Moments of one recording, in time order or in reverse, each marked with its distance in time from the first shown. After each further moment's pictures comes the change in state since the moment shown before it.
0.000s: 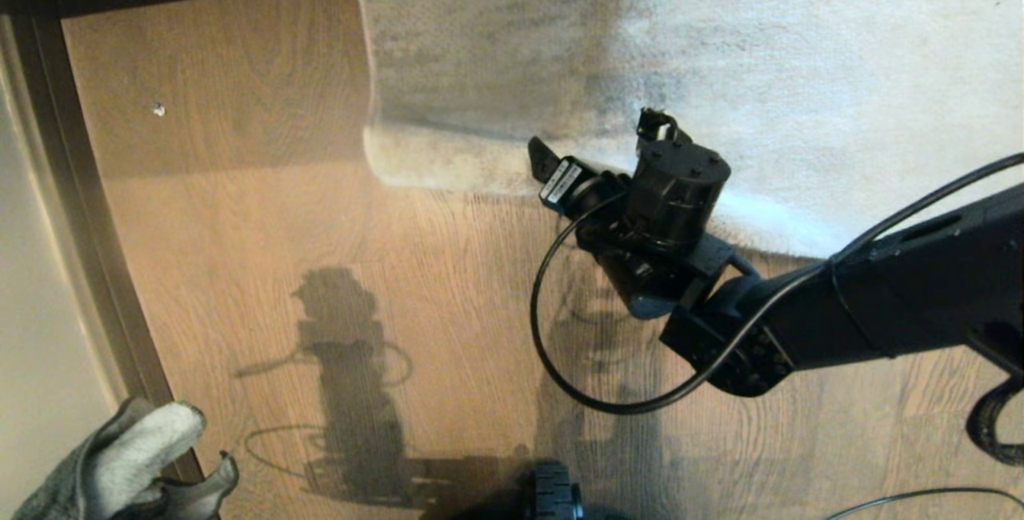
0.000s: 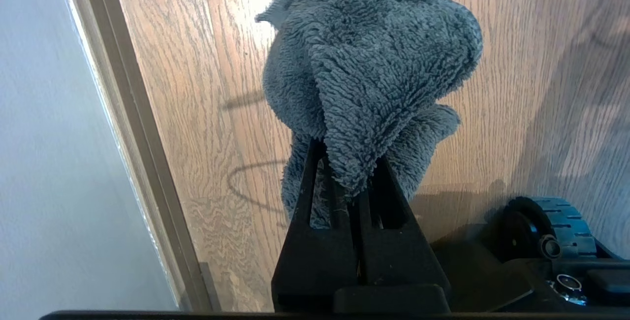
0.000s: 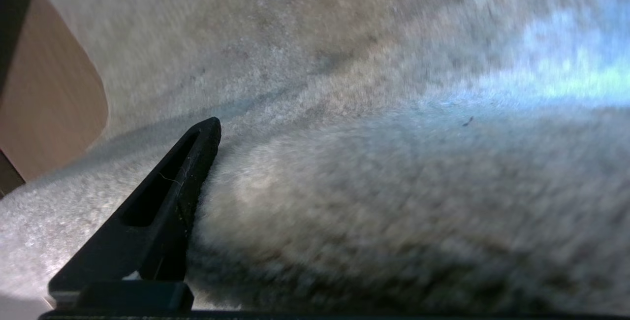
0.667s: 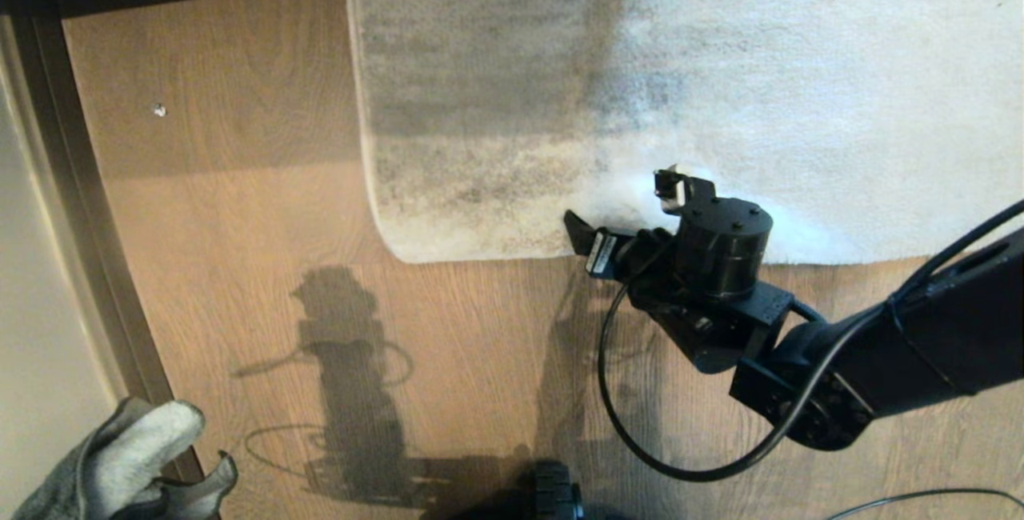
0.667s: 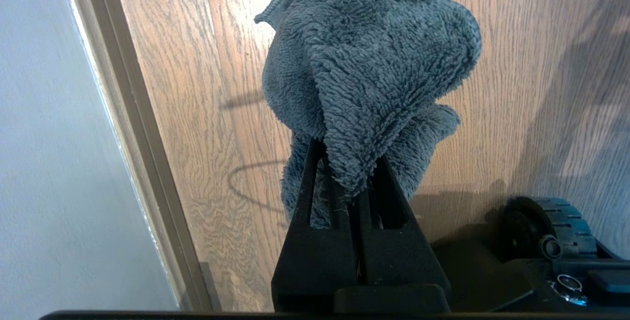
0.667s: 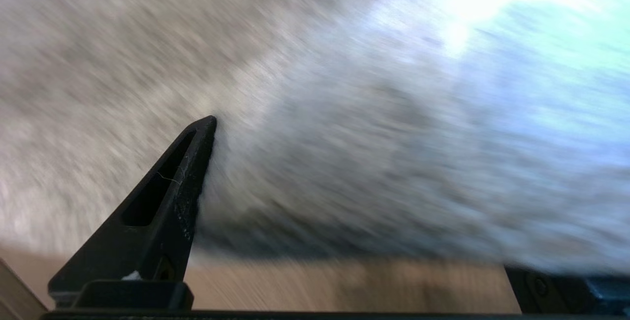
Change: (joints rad) left arm 0.000 0.000 0.000 0.000 0.000 0.000; right arm -0.060 -0.083 0.339 0.005 0.026 -0.189
